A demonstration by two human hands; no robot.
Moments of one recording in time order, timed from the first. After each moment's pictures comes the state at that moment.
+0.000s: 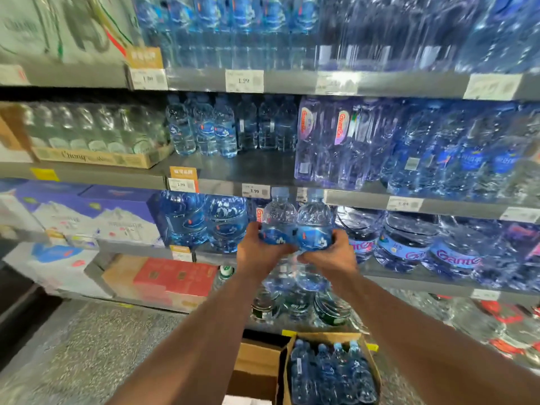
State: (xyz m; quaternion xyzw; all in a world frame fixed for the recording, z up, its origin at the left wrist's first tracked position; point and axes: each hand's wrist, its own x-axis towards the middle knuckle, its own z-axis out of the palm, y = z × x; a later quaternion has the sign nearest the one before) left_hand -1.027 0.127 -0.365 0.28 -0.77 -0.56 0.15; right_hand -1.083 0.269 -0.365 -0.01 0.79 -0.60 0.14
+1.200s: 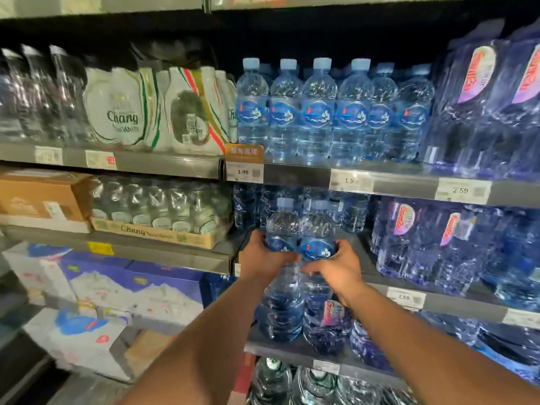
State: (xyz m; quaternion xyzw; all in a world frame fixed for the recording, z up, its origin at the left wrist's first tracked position) left_hand -1.098 -0.118 -0.274 0.26 -0.76 -0.56 0.21; right_hand -1.160 0.025 -0.271 -0.07 0.82 -0.56 0.09
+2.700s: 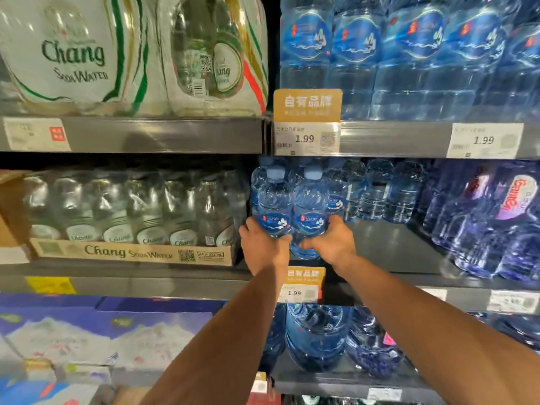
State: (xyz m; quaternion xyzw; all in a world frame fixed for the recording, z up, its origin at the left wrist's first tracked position) left_hand -1.196 -0.256 -0.352 0.28 -0.78 -0.46 0.32; right_hand -1.258 -0.146 -0.345 -0.06 0.86 -0.51 0.00
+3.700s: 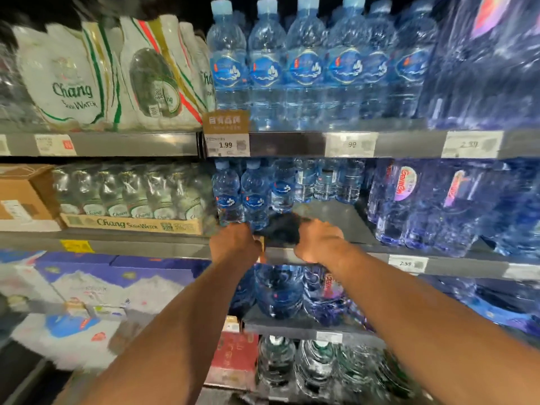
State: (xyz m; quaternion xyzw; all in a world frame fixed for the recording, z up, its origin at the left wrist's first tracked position) left_hand -1.106 -0.155 -0.285 0.27 -0.96 -0.03 0.08; right_hand -1.170 -0.012 -0.265 -0.24 0.97 -0.03 0.05
